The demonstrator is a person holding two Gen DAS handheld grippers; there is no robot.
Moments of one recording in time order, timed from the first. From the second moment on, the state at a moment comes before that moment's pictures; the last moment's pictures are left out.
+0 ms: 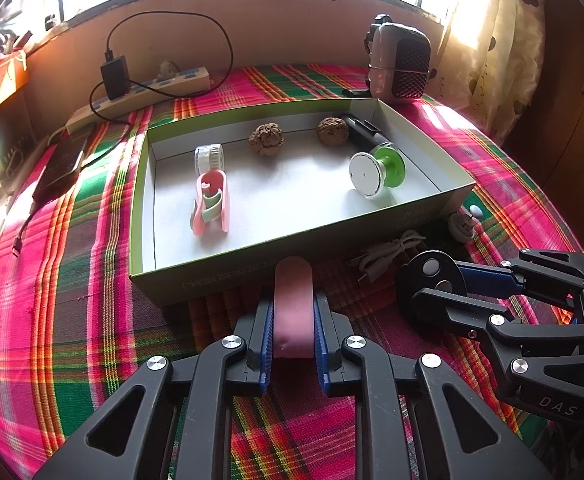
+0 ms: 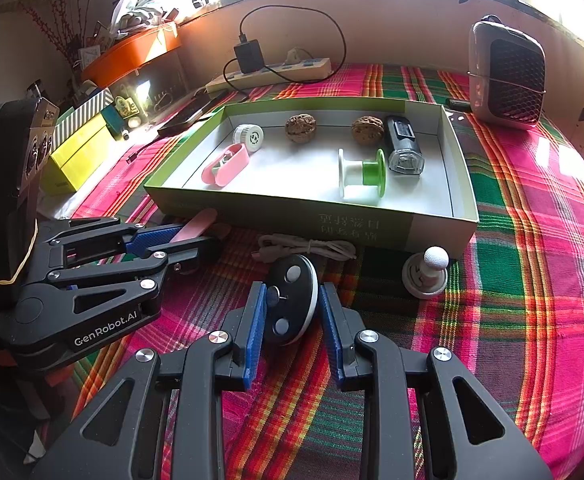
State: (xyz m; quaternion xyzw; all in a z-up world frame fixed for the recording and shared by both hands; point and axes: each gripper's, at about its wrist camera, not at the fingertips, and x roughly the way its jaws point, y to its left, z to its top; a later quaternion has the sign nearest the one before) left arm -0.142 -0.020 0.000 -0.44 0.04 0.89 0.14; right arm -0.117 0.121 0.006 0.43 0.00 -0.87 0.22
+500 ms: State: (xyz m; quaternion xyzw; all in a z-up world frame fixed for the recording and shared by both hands) left arm -0.137 -0.022 0.005 -0.43 0.04 0.89 0.14; right arm -0.115 0.119 0.014 0.43 0.00 -0.88 0.23
